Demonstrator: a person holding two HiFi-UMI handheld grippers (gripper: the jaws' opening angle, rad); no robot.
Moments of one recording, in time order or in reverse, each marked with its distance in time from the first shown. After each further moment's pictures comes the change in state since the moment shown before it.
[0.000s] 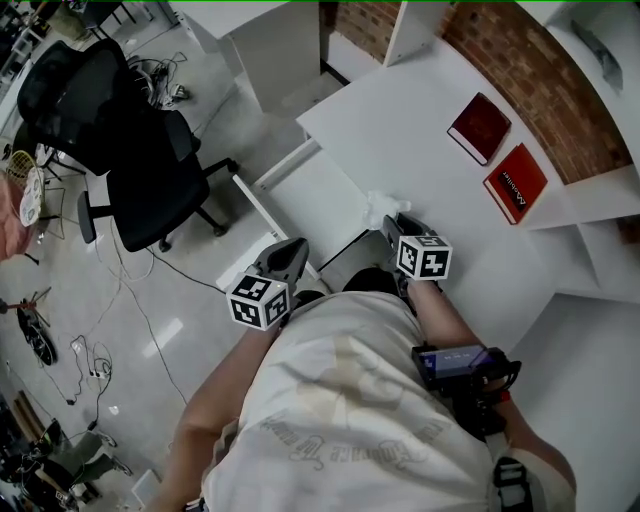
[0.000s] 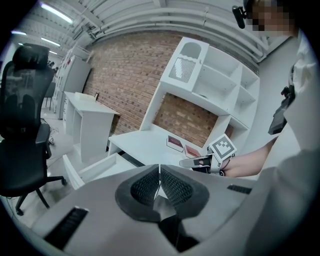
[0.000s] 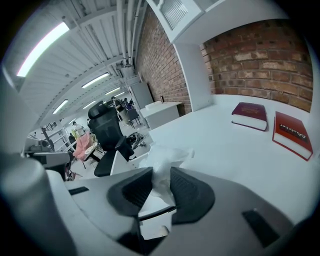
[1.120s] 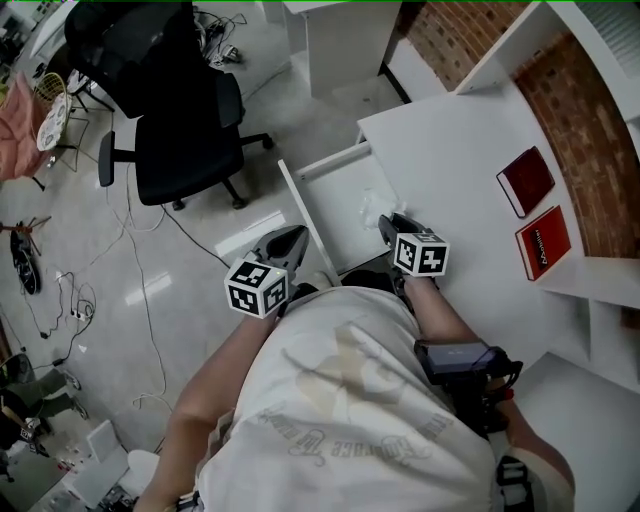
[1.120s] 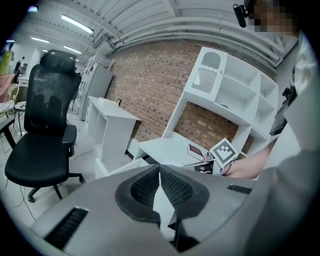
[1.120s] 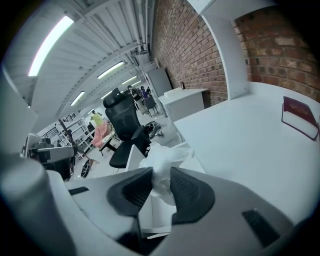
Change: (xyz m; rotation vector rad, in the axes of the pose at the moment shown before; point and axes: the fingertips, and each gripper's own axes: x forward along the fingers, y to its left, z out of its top) left arm -0.039 0.097 0.015 -0.110 -0.073 0.180; right arm 0.102 0.090 0.018 -0.104 0.144 0.195
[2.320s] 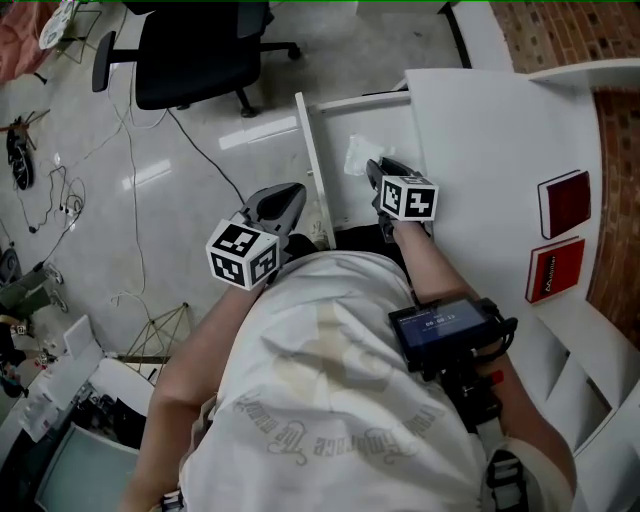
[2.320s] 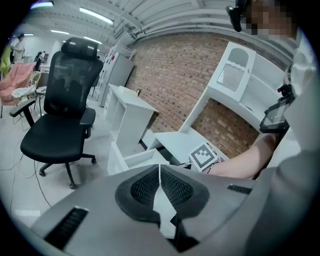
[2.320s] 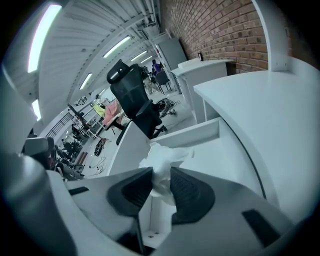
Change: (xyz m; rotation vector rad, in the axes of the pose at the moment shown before) left arm 0.019 0.034 -0.023 -0.183 0.088 0.163; right arm 0.129 0.009 -0.025 -0.094 0.276 0.158
